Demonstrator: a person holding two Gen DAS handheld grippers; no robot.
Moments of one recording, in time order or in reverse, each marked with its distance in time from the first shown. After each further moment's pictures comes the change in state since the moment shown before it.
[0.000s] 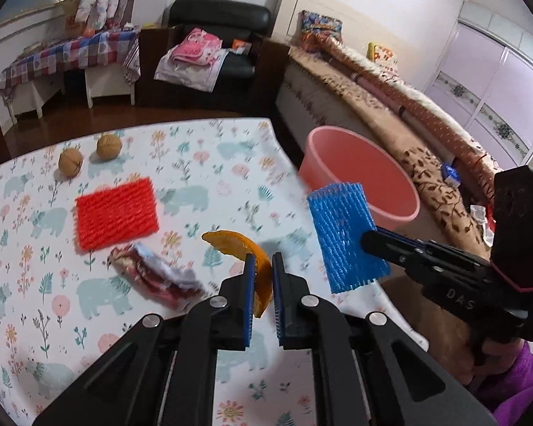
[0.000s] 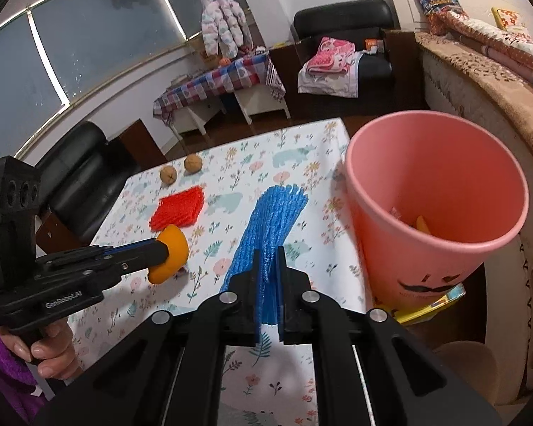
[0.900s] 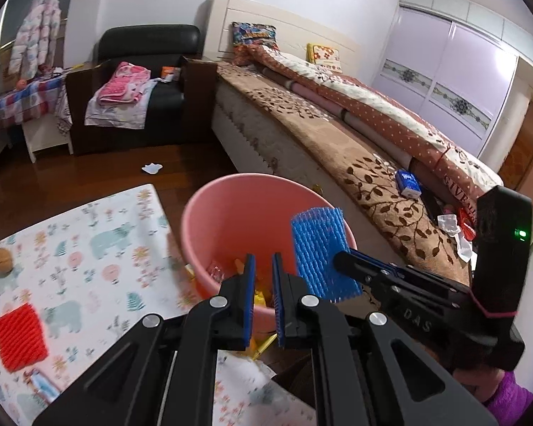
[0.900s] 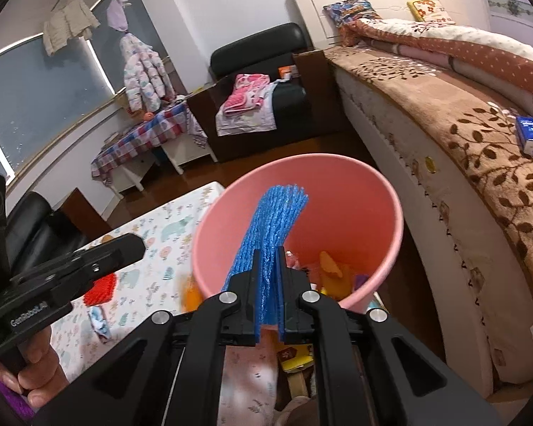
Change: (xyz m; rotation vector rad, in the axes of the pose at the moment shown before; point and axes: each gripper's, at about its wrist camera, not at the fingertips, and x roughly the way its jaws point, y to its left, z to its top) left arm 0.078 -0.127 0.083 0.181 -0.047 -0.142; right arm -0.037 -0.117 0.032 0.200 -0.148 -0.218
